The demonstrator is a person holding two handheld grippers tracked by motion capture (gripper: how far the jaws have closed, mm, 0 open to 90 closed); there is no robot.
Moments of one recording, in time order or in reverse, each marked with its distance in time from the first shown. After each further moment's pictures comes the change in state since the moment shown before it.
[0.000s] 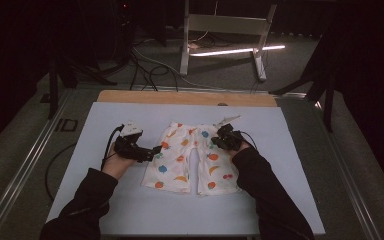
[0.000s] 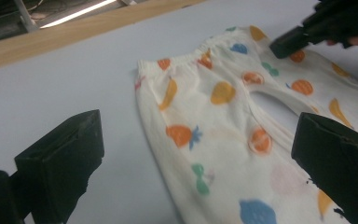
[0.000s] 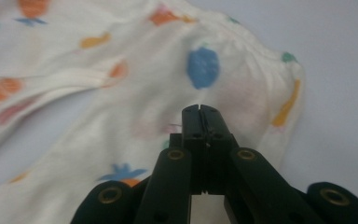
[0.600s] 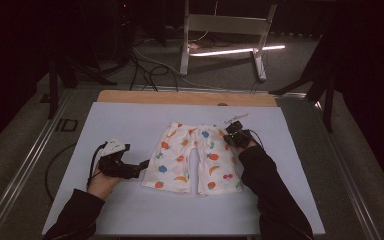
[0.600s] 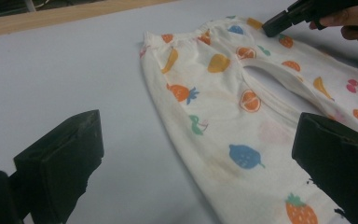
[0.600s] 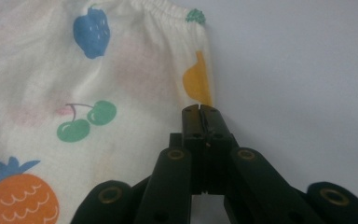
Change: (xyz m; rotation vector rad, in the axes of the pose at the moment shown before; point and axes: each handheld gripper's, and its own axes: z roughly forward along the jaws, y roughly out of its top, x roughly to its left) left arm -0.002 -0.043 -0.036 -0.038 0.008 -0.038; right arm -0.033 -0.016 0.004 0.051 -0.125 0.093
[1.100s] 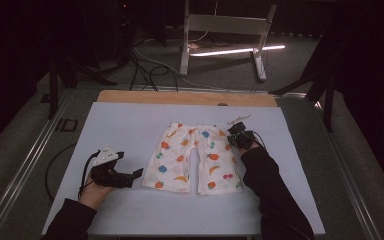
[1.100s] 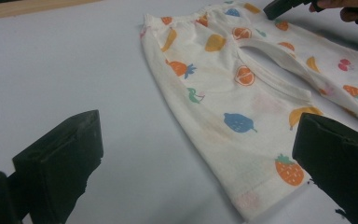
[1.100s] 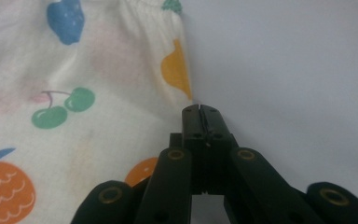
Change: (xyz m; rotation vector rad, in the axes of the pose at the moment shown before) left arm -0.002 -0.016 -0.020 0.007 0.000 0.010; right arm -0.004 -0.007 -0.005 0.013 -0.061 -0.006
